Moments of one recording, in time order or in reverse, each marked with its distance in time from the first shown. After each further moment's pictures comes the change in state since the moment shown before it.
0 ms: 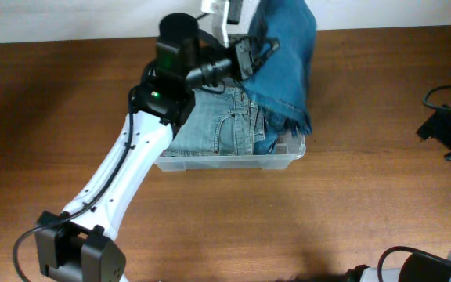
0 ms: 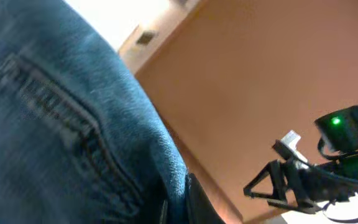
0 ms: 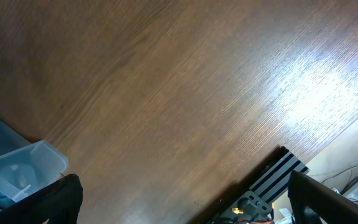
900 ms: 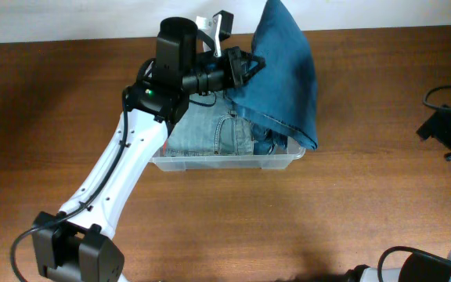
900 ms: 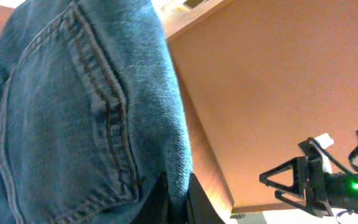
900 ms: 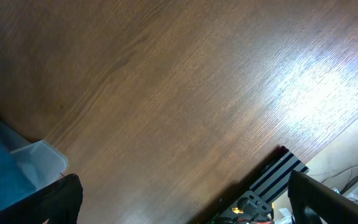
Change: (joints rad) left arm 0.030 0.002 0.005 -0.286 -0.015 -0.051; right arm 0.000 0.000 0.000 0.000 0.000 -0.001
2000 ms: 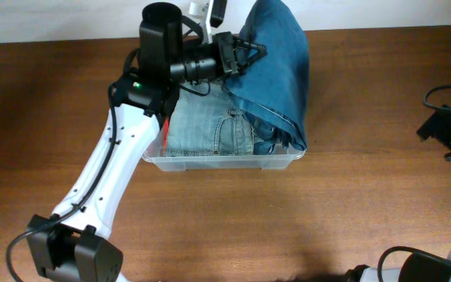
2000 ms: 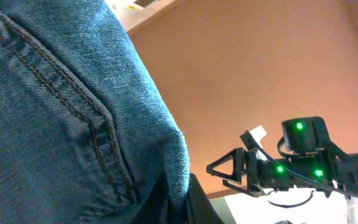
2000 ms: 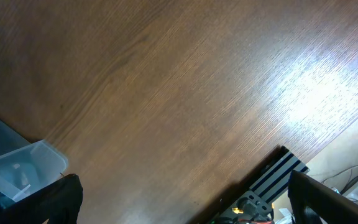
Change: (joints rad) left arm 0.034 0.002 0.071 0.091 0.184 -0.124; right arm 0.000 0.000 0.000 0.000 0.000 0.001
